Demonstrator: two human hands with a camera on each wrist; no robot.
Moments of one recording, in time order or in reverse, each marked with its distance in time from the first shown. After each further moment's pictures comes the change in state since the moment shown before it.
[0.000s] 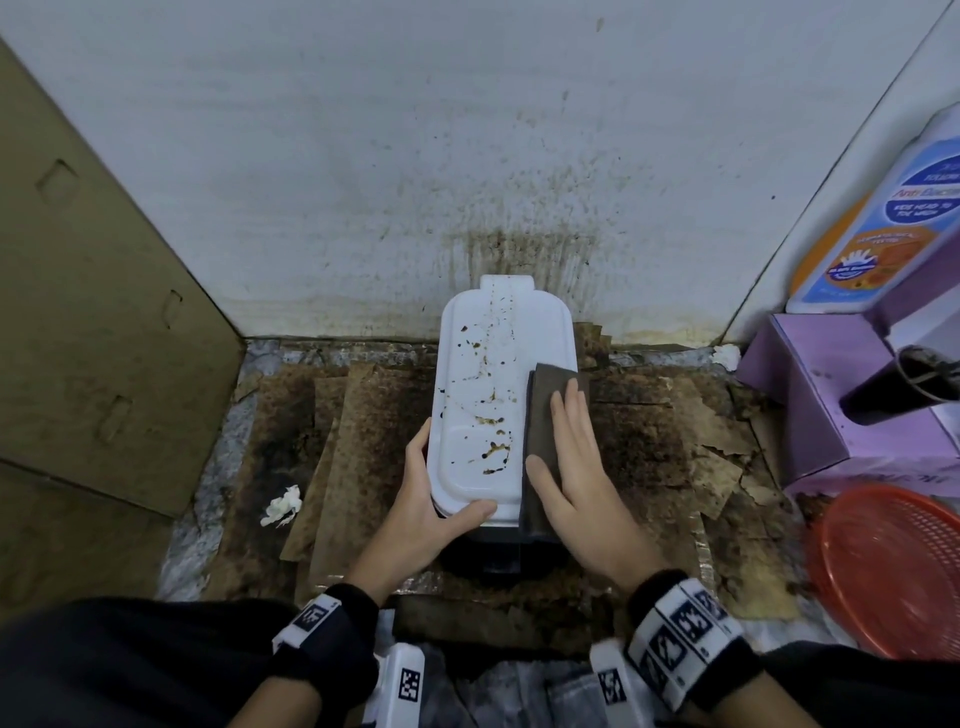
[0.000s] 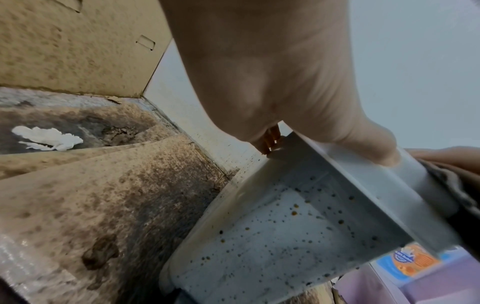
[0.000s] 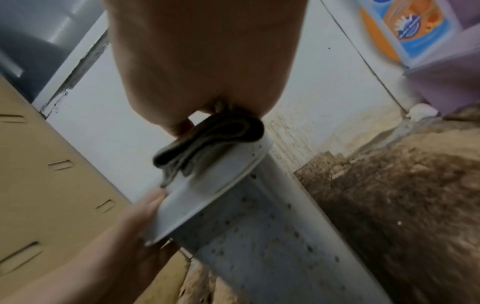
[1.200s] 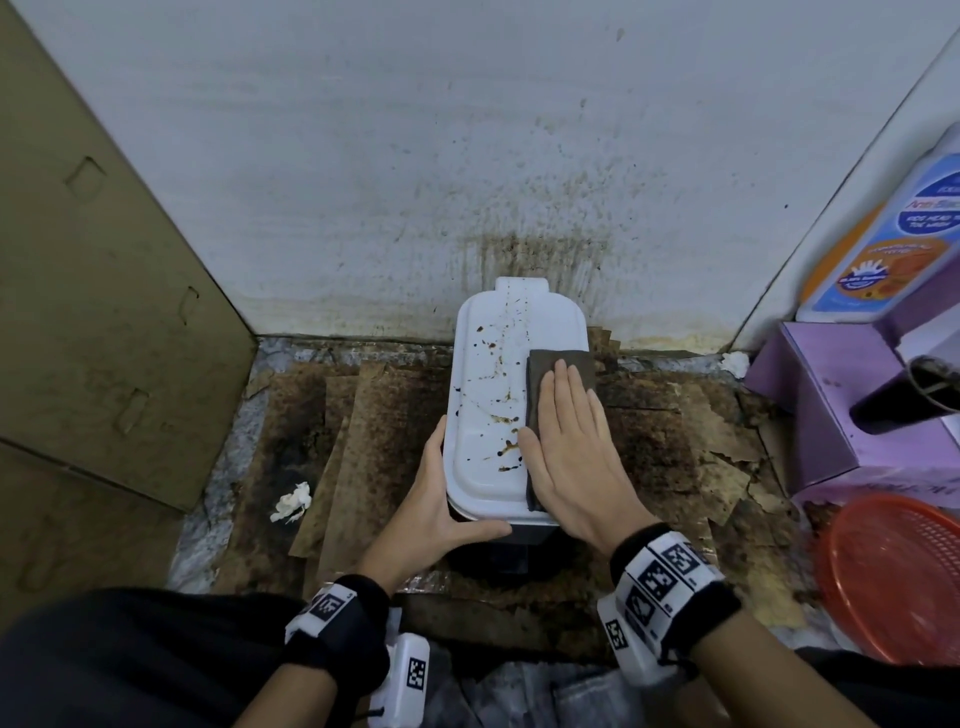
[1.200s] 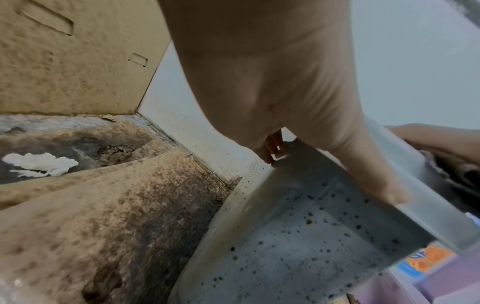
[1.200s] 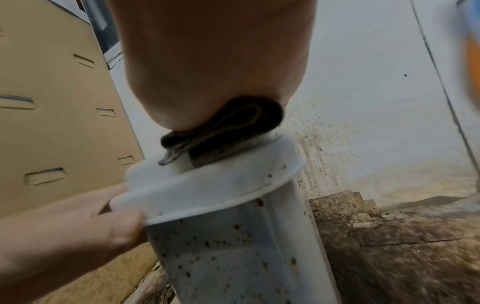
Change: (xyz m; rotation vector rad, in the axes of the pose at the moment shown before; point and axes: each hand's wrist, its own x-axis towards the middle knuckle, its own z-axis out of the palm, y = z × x) left_hand 0.001 -0.001 -0.011 0.105 -0.105 0.034; right_hand 0.034 -0.006 0.009 -0.643 0.067 -0.083
